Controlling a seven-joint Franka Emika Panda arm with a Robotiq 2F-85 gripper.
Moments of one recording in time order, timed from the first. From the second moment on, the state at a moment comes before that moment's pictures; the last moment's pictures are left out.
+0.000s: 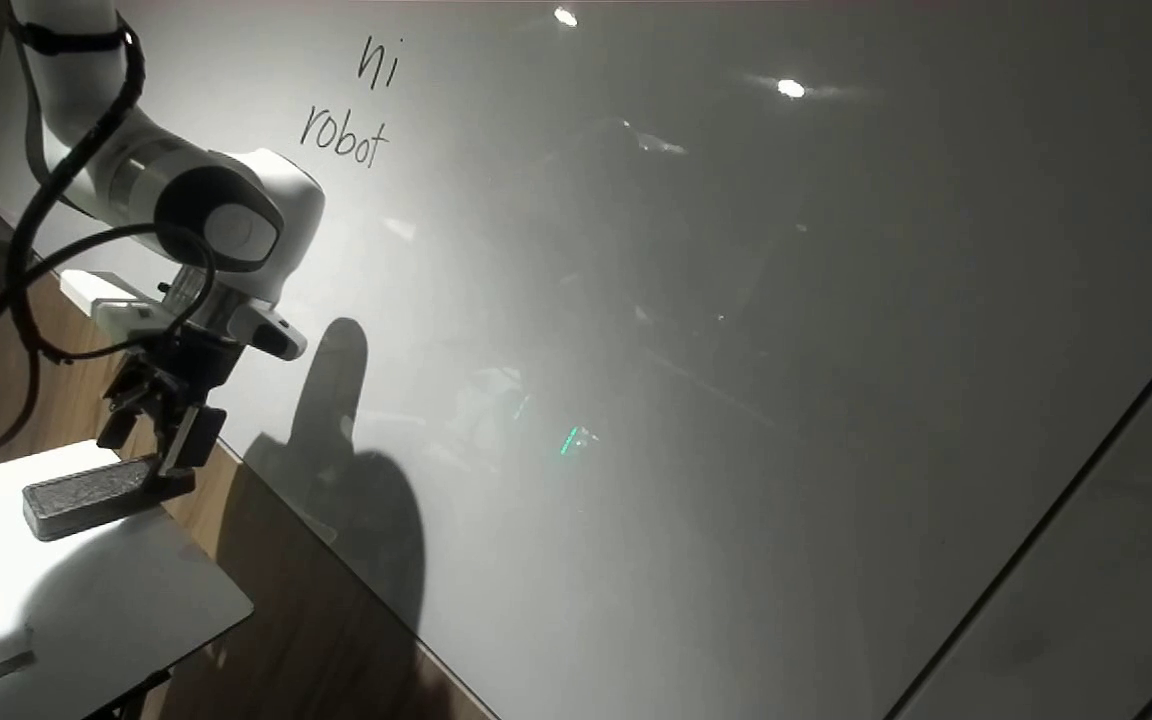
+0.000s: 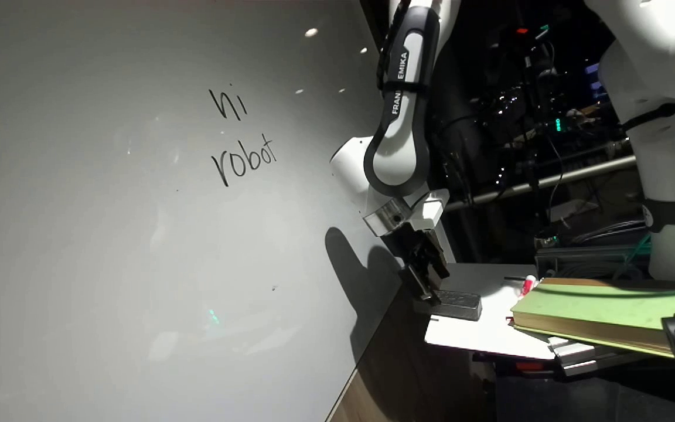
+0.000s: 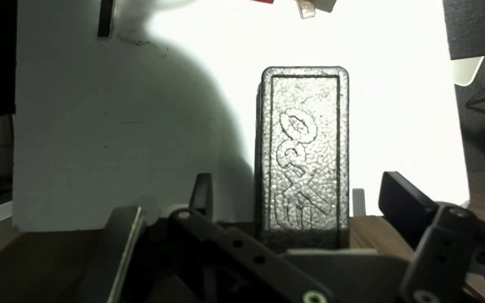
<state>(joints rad) 0.08 0.13 0.06 -2.50 -0.06 2.39 0.26</state>
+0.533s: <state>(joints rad) 0.08 0.16 0.06 -2.49 -0.06 2.40 0.26</state>
